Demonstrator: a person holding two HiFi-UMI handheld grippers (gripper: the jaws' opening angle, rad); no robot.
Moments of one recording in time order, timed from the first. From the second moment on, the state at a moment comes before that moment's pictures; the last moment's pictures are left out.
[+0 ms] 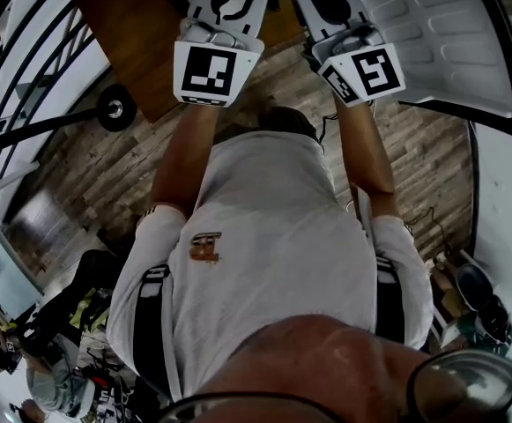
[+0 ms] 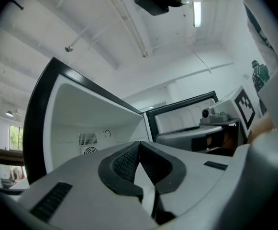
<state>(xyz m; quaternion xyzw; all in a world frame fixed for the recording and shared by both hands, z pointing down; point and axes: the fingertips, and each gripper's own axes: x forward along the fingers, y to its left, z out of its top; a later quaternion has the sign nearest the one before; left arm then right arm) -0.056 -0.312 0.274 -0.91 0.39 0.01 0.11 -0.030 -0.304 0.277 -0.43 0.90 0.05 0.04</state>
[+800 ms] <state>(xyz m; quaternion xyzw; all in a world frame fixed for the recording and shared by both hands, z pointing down) -0.003 -0.370 0.315 -0.77 0.41 -0.32 0.37 0.013 -0.348 0.281 -0.39 0.92 0.05 0.04</state>
